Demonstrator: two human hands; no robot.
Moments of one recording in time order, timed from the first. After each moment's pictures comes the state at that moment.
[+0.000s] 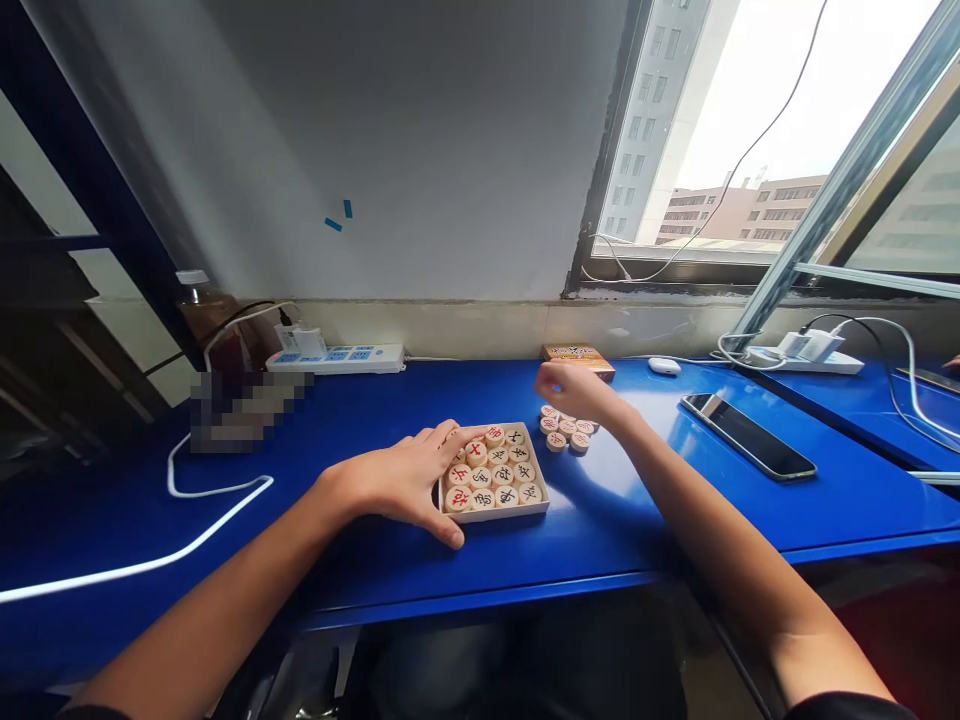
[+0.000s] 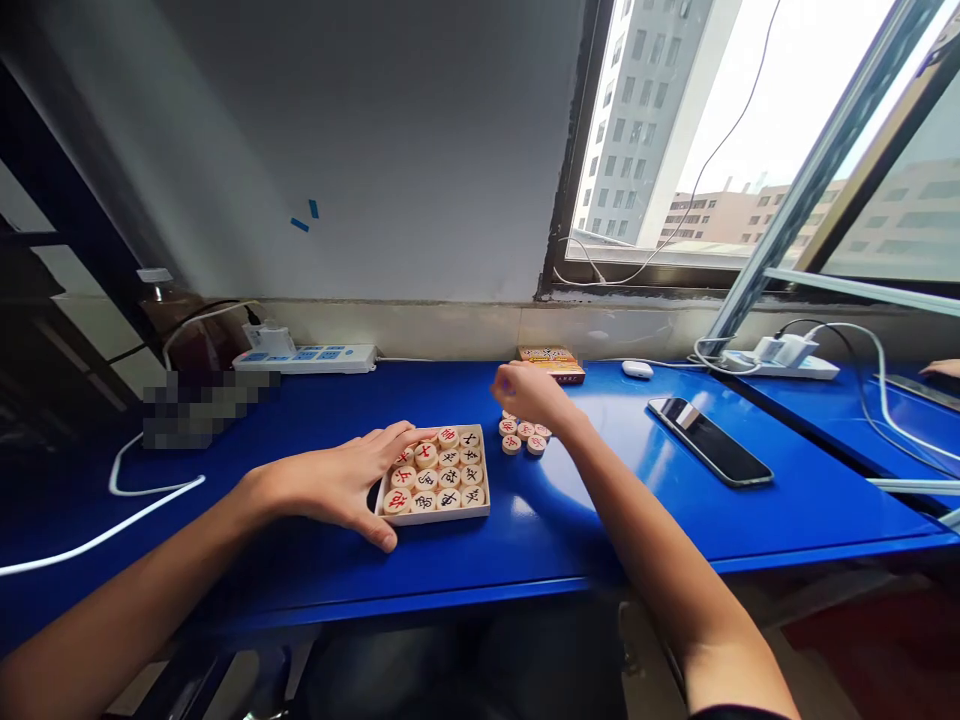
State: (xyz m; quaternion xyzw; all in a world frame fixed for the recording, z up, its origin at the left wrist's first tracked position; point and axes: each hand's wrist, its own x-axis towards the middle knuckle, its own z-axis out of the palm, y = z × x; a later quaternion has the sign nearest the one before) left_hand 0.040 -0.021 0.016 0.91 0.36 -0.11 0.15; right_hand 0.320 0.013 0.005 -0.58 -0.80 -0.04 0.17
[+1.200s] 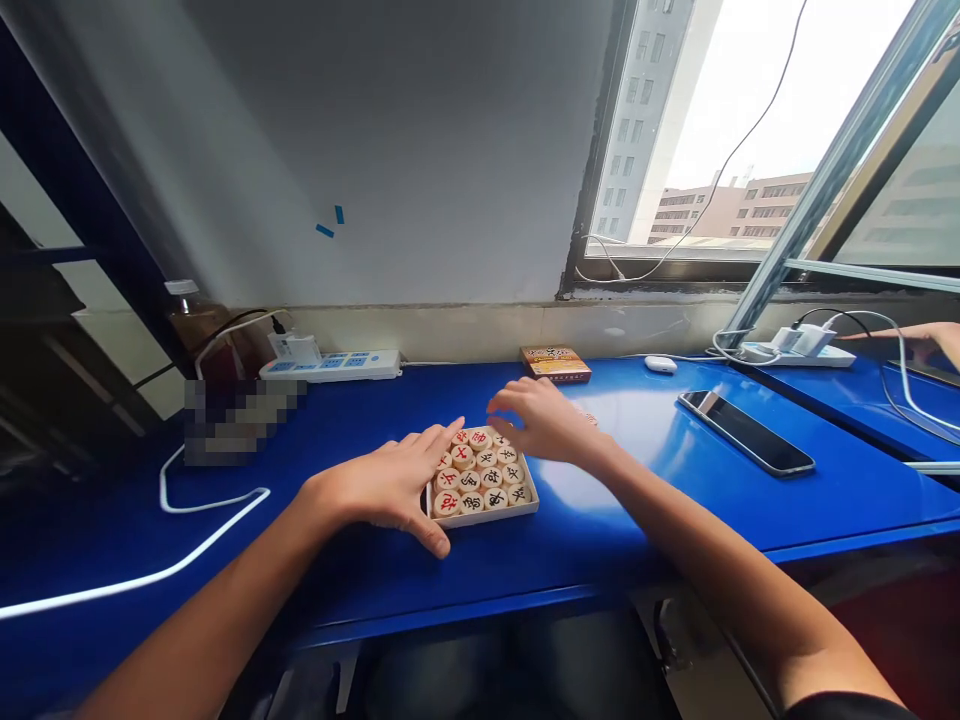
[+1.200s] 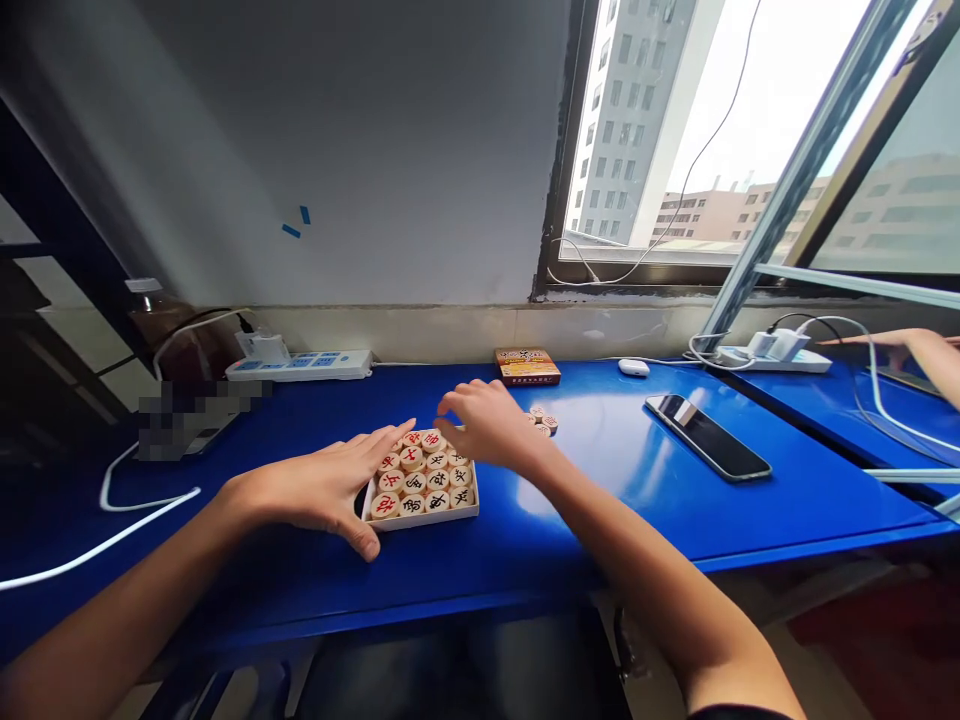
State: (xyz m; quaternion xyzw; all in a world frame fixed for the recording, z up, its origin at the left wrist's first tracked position) left_hand 0.035 -0.022 0.026 0.90 0.39 -0.15 0.14; right_hand 0.267 -0.019 0.007 -0.50 -0.84 -0.06 0.19
